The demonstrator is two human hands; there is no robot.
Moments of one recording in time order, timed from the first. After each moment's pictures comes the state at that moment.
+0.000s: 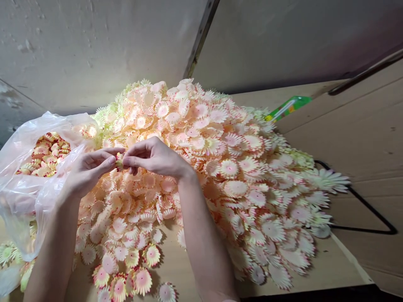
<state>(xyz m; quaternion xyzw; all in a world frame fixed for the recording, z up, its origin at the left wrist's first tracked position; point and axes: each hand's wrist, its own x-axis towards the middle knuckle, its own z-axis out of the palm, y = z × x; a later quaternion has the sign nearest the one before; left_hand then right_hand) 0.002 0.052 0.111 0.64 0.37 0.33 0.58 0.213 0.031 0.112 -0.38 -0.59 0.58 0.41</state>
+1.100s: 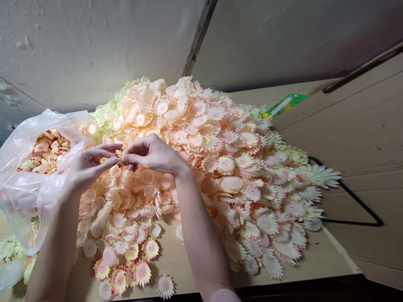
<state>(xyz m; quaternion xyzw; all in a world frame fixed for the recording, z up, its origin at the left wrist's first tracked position) 0.001 0.052 0.110 0.68 0.38 0.36 0.51 0.208 0.030 0.113 -0.41 -0.60 0.55 0.40</state>
